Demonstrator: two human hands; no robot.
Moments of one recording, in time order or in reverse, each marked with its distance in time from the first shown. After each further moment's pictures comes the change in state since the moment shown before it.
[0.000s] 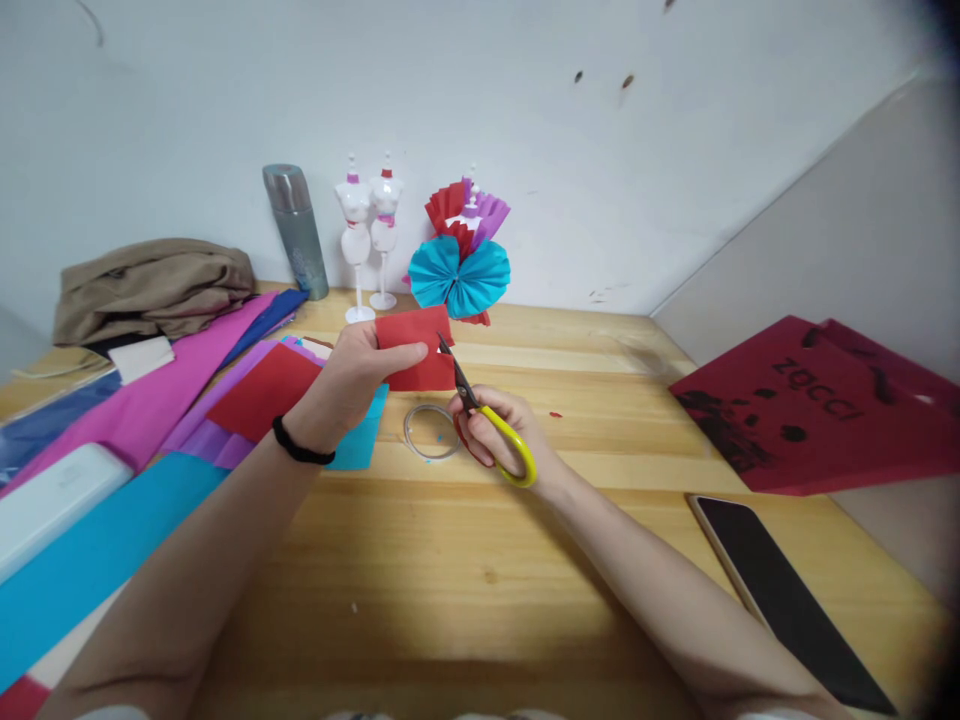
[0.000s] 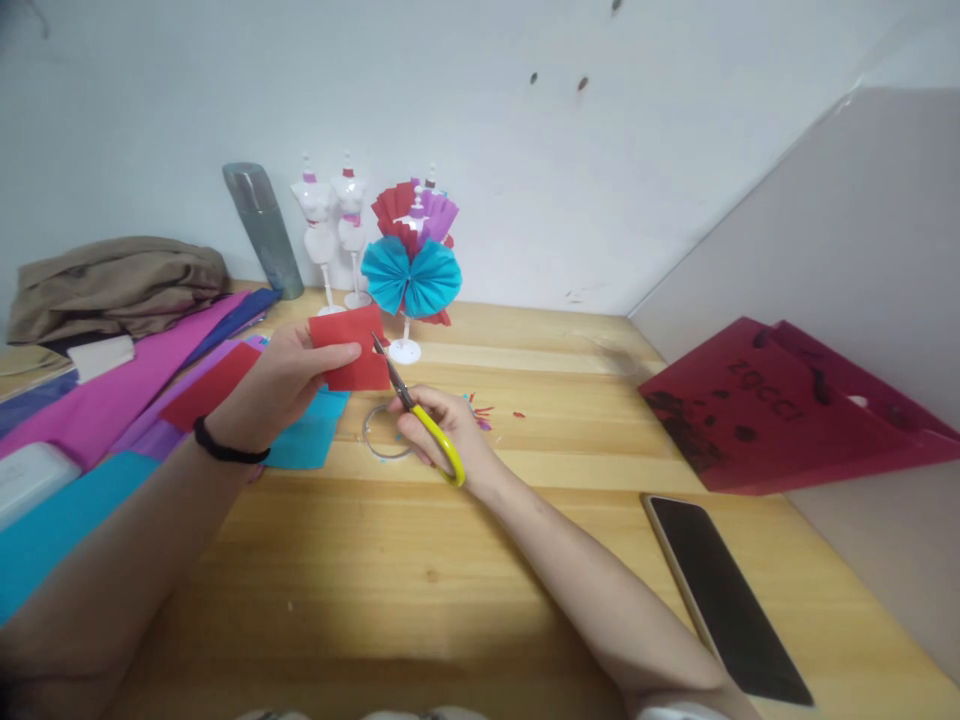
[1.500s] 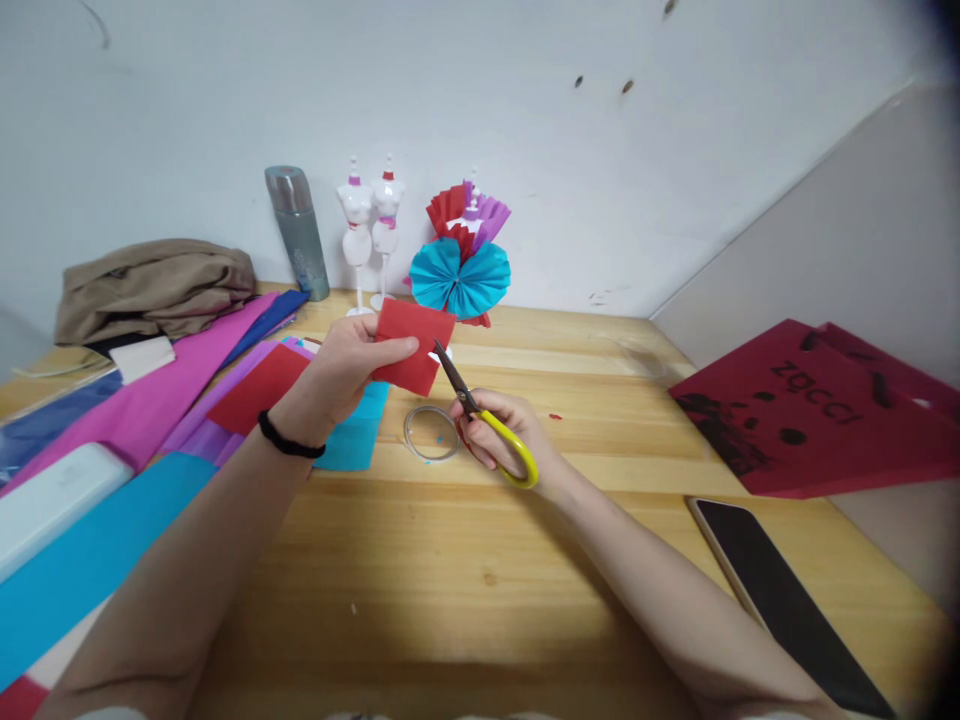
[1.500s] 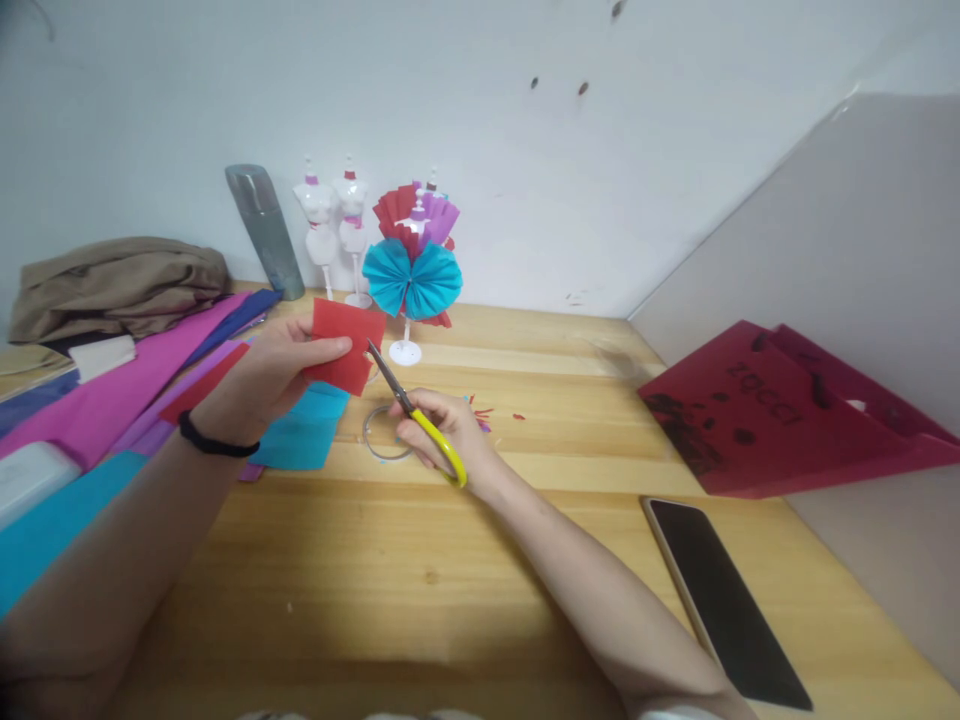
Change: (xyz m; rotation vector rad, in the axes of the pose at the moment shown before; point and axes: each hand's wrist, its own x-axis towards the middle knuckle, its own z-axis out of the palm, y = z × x) left_hand 0.007 0.009 -0.010 0.050 -0.038 -0.012; right_hand 0.000 -0.012 -0.001 -0.018 -0.012 0.067
